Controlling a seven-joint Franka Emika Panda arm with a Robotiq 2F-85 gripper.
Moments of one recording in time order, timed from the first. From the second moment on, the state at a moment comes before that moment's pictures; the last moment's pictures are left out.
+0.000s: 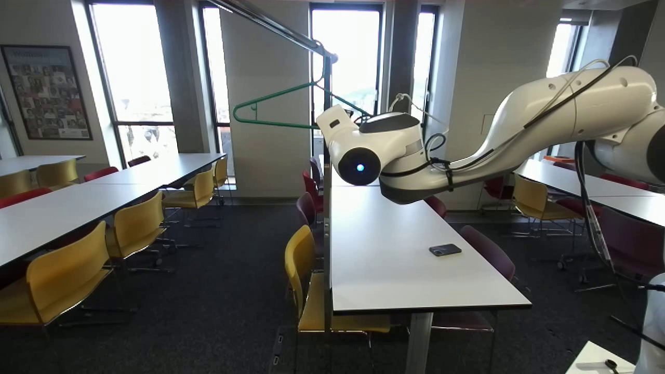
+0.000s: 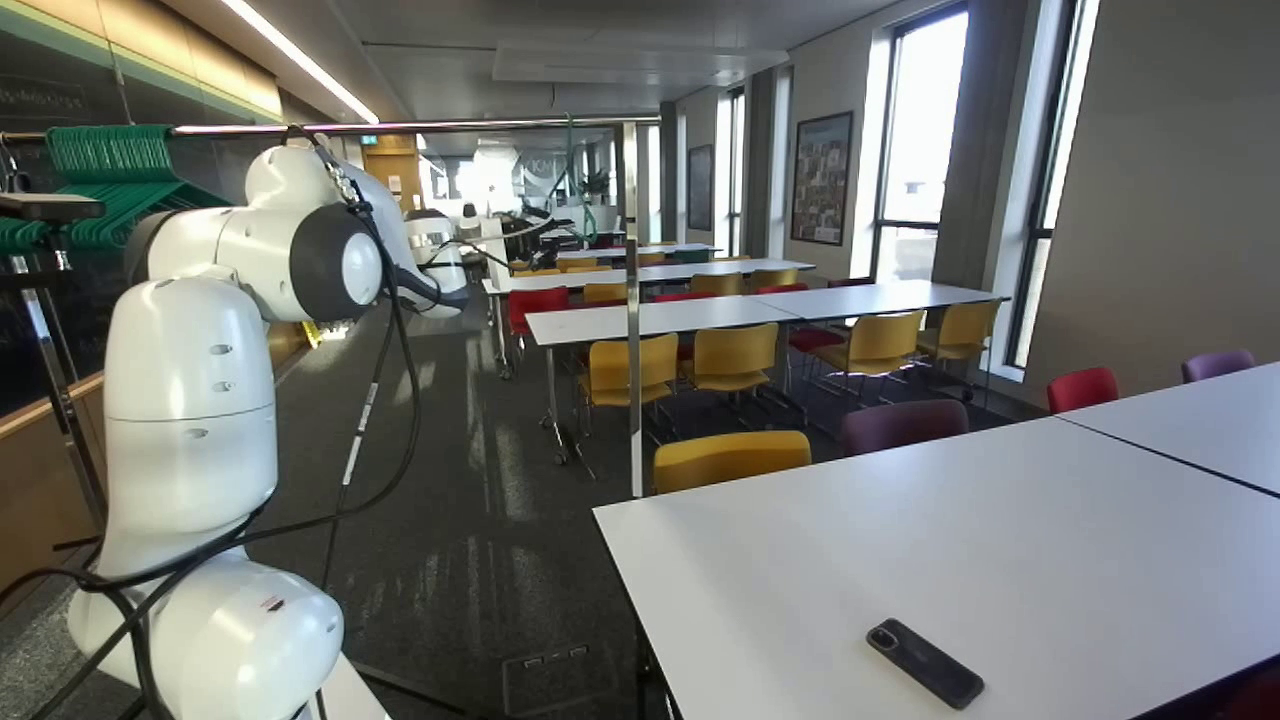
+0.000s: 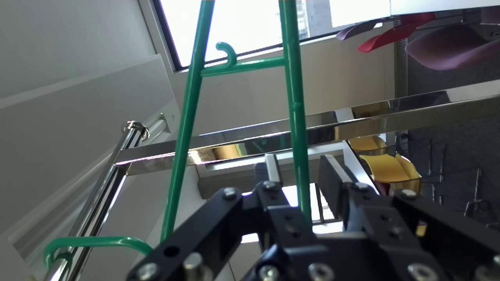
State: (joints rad) arm 0.38 0.19 0.32 -1.62 -1.83 1.92 0.52
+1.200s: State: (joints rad) arm 0.38 0.19 0.32 -1.62 -1.83 1.92 0.52
